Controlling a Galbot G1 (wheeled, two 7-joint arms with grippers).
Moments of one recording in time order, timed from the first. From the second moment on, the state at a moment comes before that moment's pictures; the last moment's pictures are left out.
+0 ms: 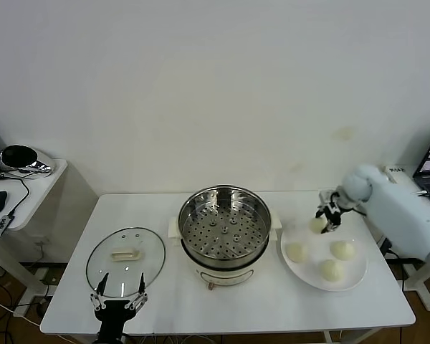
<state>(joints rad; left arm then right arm) 1.80 -1.37 -0.50 -2.16 0.00 0.02 -0.23 0.21 0.74 -0.77 1.10 -0.14 -0.03 -1.17</state>
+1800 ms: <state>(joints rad) 1.78 -1.38 -0.54 -2.18 -0.01 0.02 -0.24 0.48 1.27 -1.25 1.03 -0.23 0.56 -0.97</state>
